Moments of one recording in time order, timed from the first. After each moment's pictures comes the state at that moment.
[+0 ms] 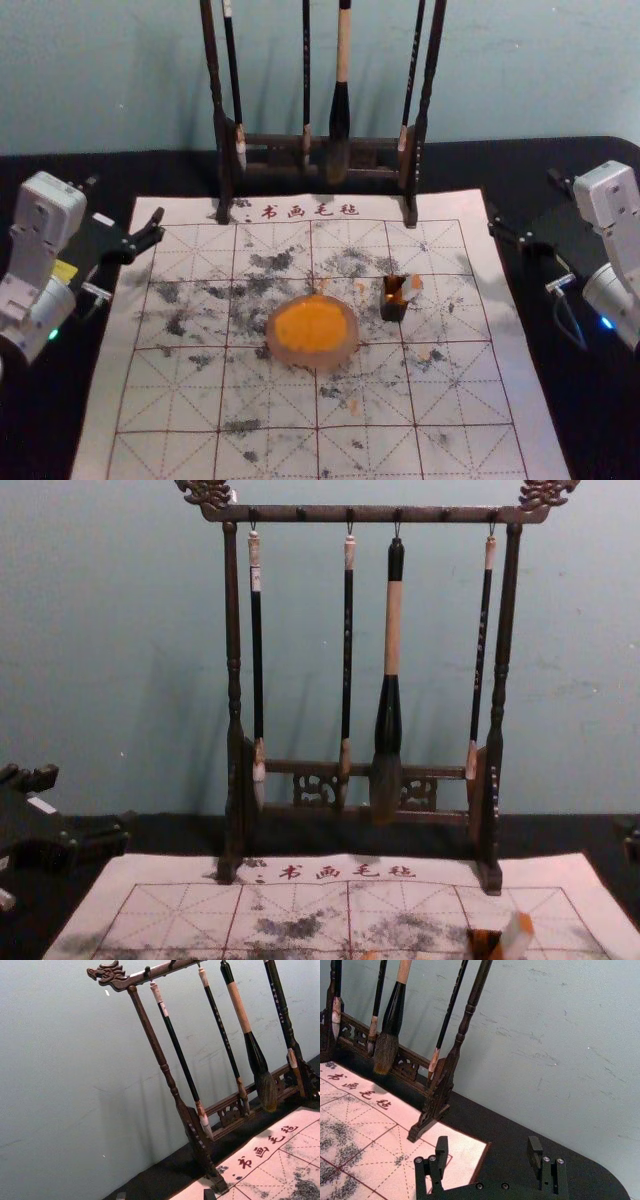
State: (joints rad) left arm -0.20 0.60 0.45 -1.41 -0.25 -0.12 0.03; right arm 0.20 0.60 -0.45 -1.41 0.25 -0.12 -0.03
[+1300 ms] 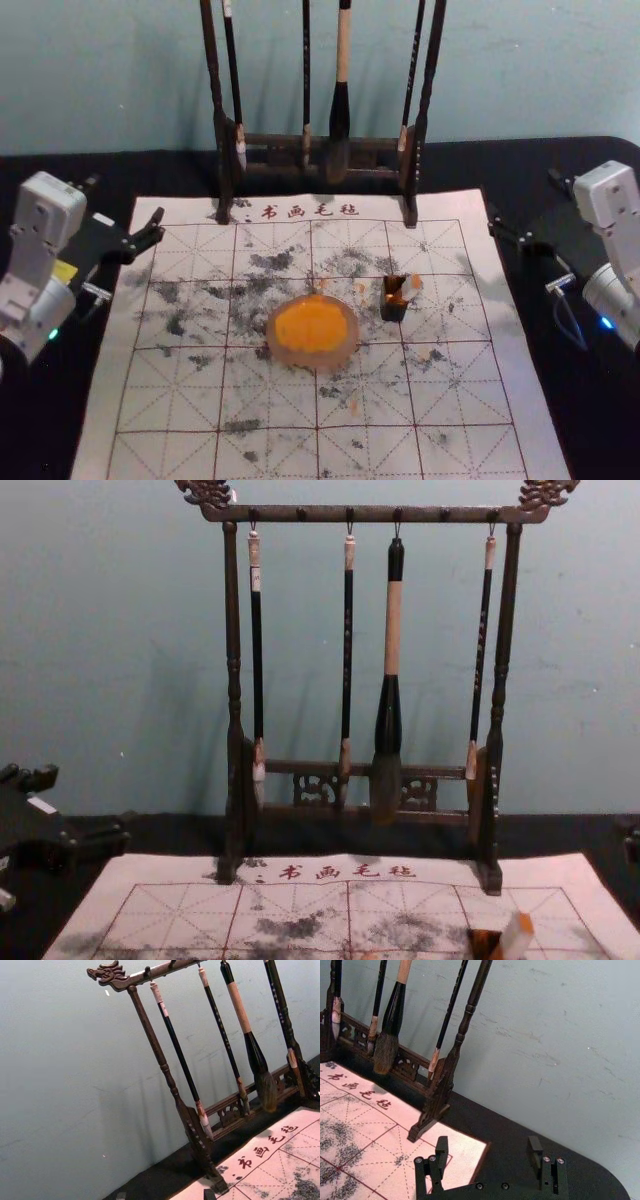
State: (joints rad) left arm -0.20 0.60 0.45 -1.41 -0.25 -0.12 0.03; right arm 0.20 0.60 -0.45 -1.41 0.25 -0.12 -0.03
